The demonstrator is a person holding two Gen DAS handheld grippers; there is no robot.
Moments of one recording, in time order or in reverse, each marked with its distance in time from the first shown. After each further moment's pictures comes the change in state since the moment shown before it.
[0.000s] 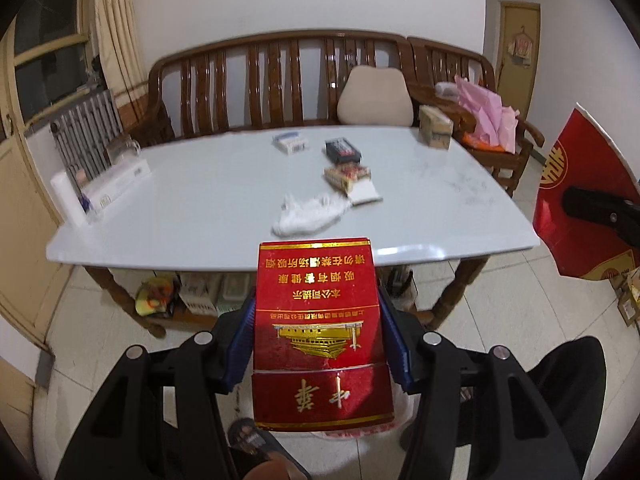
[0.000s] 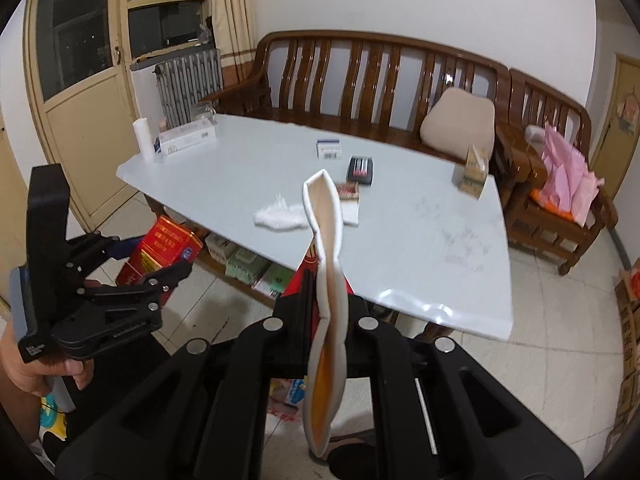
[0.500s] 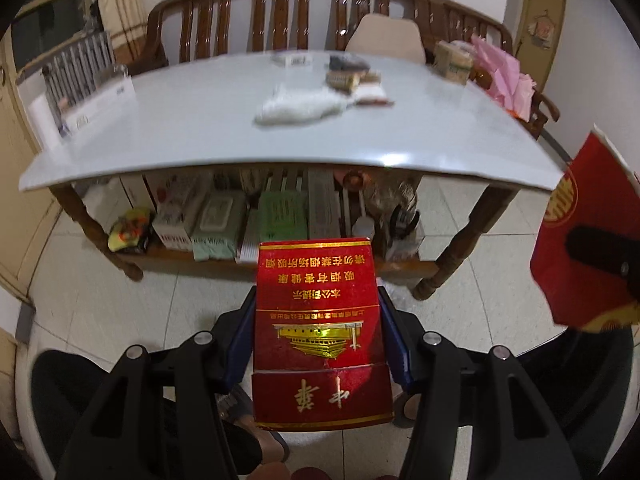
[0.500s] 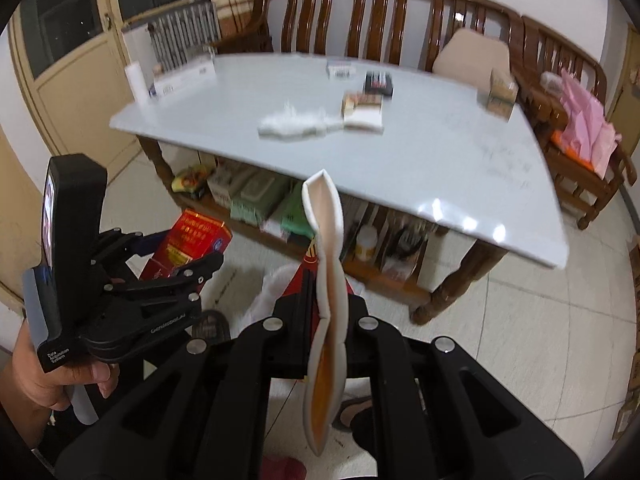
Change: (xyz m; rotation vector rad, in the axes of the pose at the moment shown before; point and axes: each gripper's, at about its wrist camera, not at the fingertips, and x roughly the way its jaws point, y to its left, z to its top) left arm 0.084 -0.006 -0.072 -0.074 0.159 -0.008; right arm 0.073 0.017 -0.075 0.034 0.178 0.032
